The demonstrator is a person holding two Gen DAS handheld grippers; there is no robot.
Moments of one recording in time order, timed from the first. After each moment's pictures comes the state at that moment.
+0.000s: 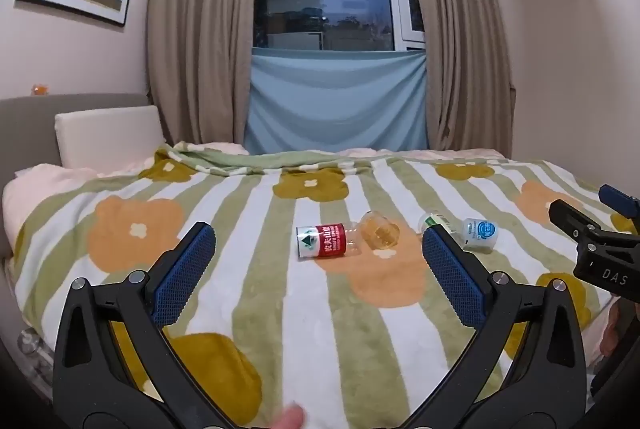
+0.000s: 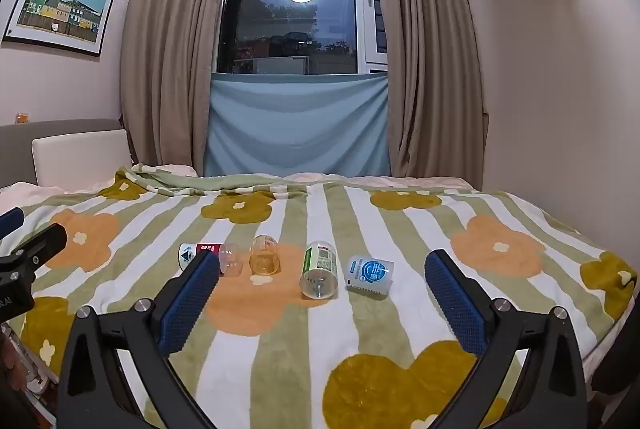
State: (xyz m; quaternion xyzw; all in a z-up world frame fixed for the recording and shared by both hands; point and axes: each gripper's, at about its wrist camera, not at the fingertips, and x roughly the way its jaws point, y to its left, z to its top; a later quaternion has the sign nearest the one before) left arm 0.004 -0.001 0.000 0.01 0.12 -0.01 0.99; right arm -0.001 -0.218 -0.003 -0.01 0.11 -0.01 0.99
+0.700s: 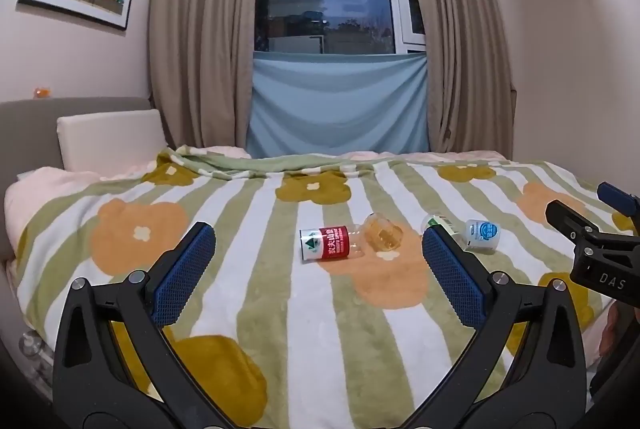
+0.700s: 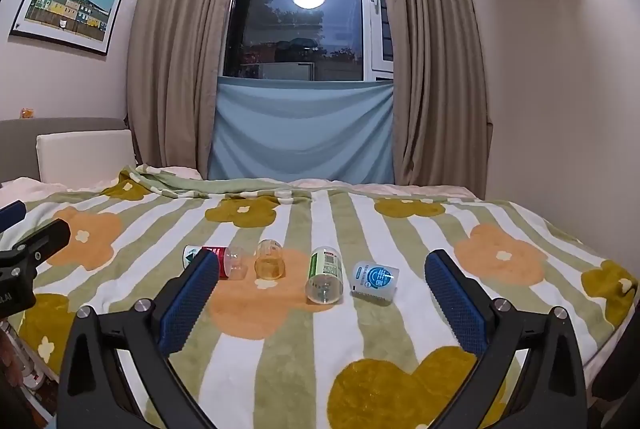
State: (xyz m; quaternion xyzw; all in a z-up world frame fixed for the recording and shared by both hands) left arm -0.006 0.006 0.005 0.02 0.09 -0.01 1.00; right arm -0.001 -0.213 0.001 -0.02 0.10 -0.01 0.99
